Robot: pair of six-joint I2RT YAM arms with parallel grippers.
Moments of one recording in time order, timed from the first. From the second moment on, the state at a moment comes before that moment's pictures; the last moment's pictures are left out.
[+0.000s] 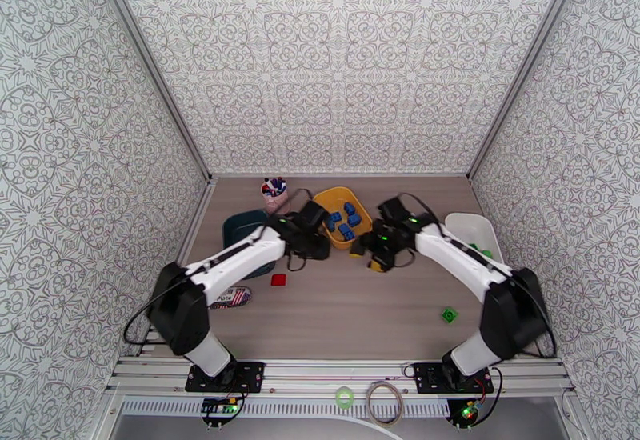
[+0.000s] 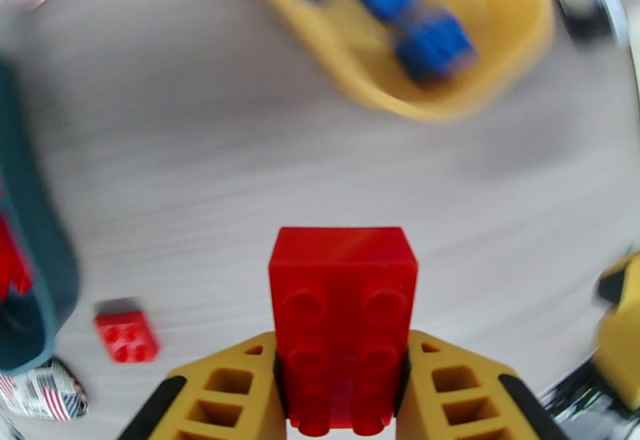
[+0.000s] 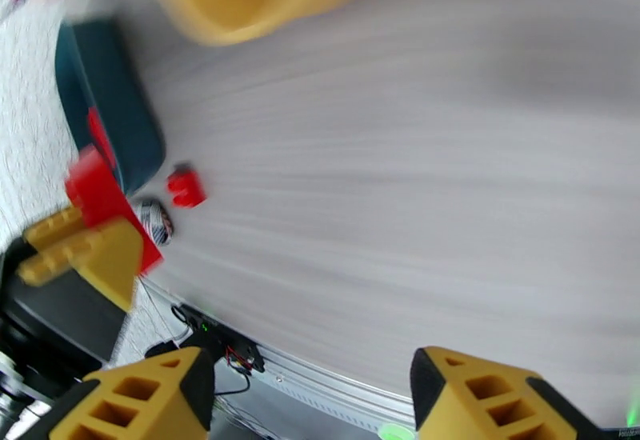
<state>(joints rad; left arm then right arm) -0.60 1.59 1.28 -0.78 0.01 -0.59 0.55 1.67 1.33 -0.82 -0.51 0.83</state>
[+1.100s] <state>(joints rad) -0.12 1.45 1.25 -0.98 0.02 -0.69 0.83 2.10 1.94 -1.16 -0.31 0.53</state>
